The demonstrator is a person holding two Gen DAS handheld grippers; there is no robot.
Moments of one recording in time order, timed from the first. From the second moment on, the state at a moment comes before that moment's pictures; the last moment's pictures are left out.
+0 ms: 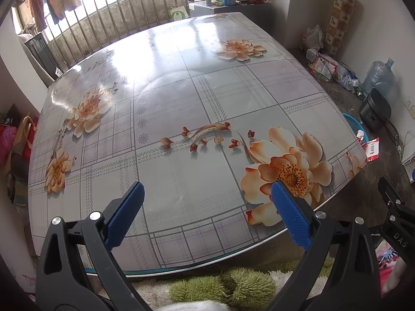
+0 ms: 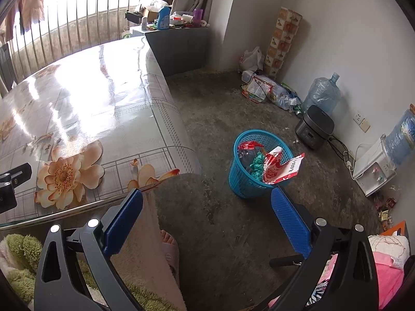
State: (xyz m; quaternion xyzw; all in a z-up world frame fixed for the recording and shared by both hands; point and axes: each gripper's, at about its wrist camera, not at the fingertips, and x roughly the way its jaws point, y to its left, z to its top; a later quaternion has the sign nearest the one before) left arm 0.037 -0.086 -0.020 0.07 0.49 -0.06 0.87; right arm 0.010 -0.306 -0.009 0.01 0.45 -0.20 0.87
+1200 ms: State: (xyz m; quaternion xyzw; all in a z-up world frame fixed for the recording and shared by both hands) left arm 0.041 -0.084 -0.018 0.07 0.49 -0.06 0.87; right arm 0.011 -0.302 -0.002 0.00 0.44 -0.20 0.87
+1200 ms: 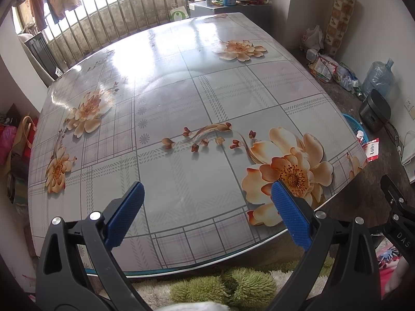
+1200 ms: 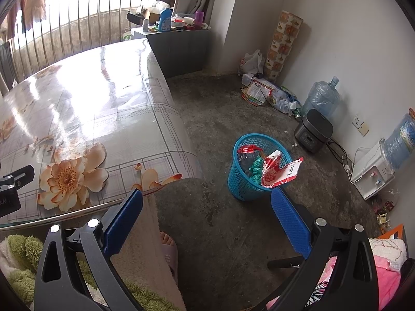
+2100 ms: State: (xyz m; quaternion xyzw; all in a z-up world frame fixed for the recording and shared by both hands) left arm 0.043 -0.082 -0.024 0.07 0.50 -0.06 0.86; right arm 0.012 -0.300 0.001 0.01 0.44 -0.20 0.87
